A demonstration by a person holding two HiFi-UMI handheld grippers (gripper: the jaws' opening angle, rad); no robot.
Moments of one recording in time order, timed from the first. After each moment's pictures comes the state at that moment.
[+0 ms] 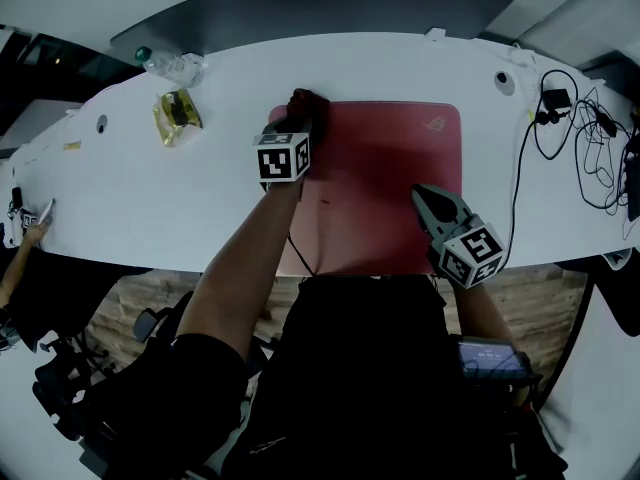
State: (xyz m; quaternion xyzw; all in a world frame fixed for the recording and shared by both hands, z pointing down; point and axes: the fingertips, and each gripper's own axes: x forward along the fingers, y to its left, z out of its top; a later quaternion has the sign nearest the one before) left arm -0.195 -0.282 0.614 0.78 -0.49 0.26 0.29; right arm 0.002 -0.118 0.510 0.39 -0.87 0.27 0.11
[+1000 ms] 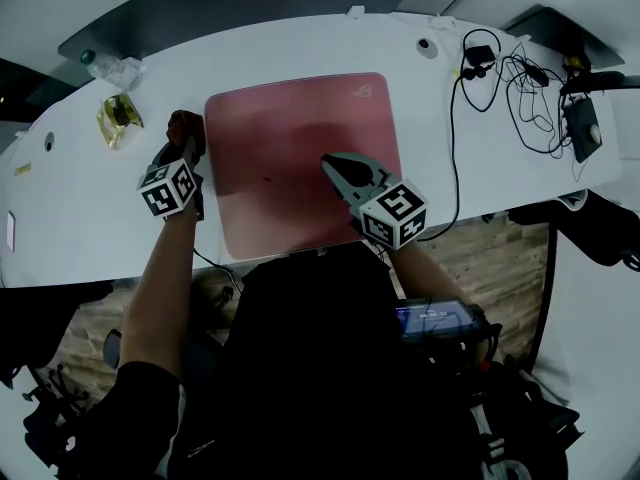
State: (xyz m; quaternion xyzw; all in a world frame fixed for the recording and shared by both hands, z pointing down) left arm -0.320 -0.223 0.577 0.76 -0.56 0.21 0.26; right arm -0.053 -0.099 0.490 0.37 -0.89 0.22 0.10
